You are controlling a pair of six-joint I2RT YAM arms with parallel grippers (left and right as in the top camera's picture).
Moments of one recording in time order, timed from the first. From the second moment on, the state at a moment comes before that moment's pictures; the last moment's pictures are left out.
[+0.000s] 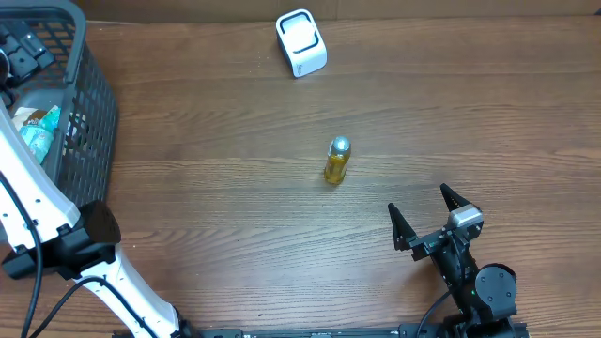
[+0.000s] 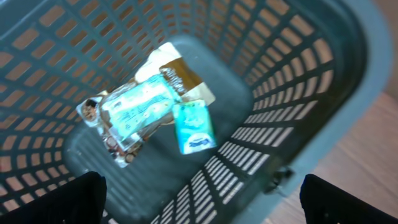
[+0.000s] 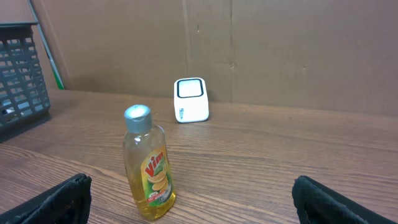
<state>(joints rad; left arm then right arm) 0.44 2.14 2.82 -1.68 -0.15 -0.30 0.22 0.01 0.02 -0.02 -0.15 0.07</state>
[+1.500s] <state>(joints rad) 0.54 2.14 2.14 -1.24 -0.01 -0.24 0.22 0.01 0.02 -0.02 -0.15 0.07</state>
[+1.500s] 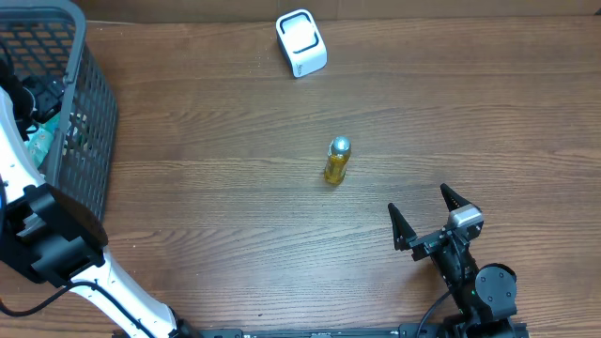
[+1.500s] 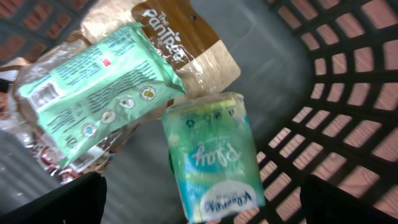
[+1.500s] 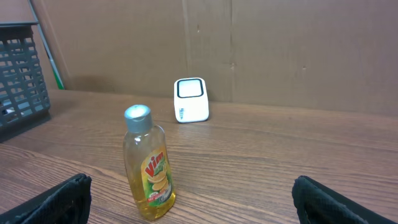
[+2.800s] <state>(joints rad) 0.54 2.14 2.08 -1.17 0.02 -0.22 0.22 0.01 0.02 -0.02 -0.15 0.07</state>
